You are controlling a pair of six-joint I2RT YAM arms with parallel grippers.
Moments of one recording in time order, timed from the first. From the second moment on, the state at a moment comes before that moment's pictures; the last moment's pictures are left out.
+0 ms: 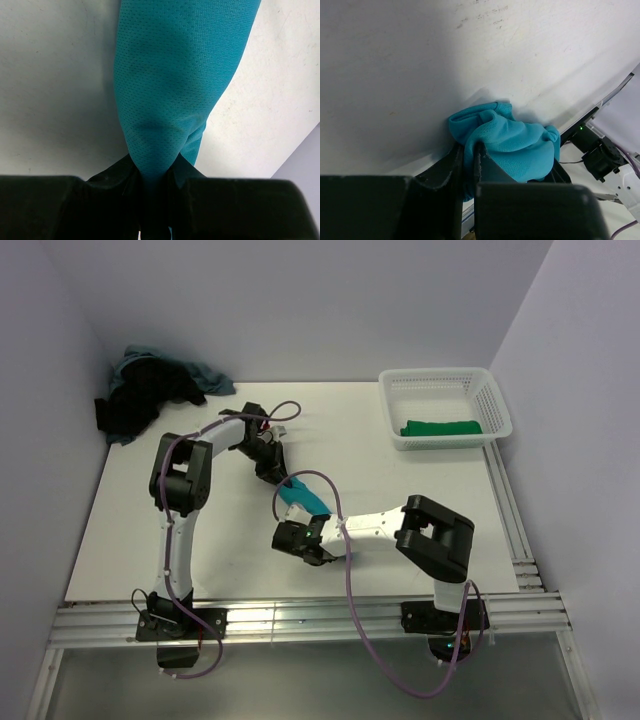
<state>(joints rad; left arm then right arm) -0.32 2.29 1.70 -0.85 0.66 -0.34 1.20 1.84 1.09 -0.75 0.63 0.25</state>
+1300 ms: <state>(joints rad) -0.28 2.04 1.31 -0.48 0.58 -0.55 0.51 1.17 1.02 -0.84 -0.17 0.96</state>
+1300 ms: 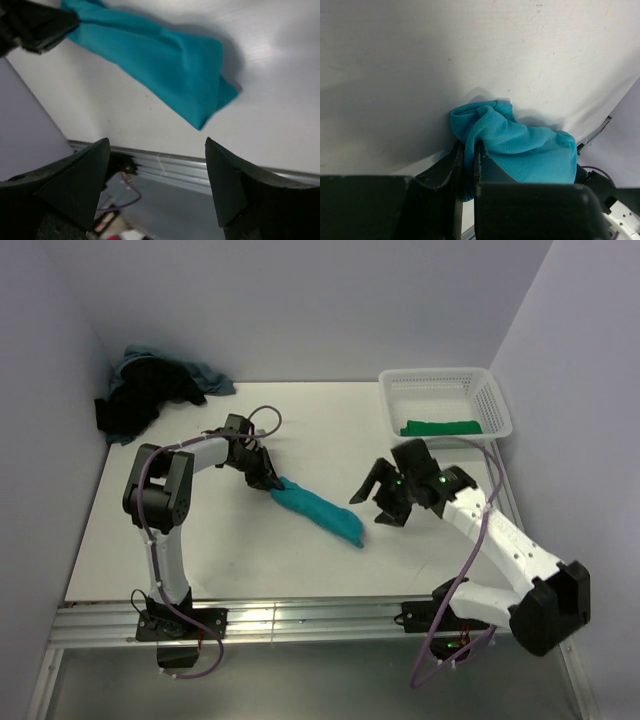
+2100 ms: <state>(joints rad) -0.28 1.99 1.24 -0.36 0.53 -0.59 0.41 0.91 0.32 -0.23 -0.20 1.91</state>
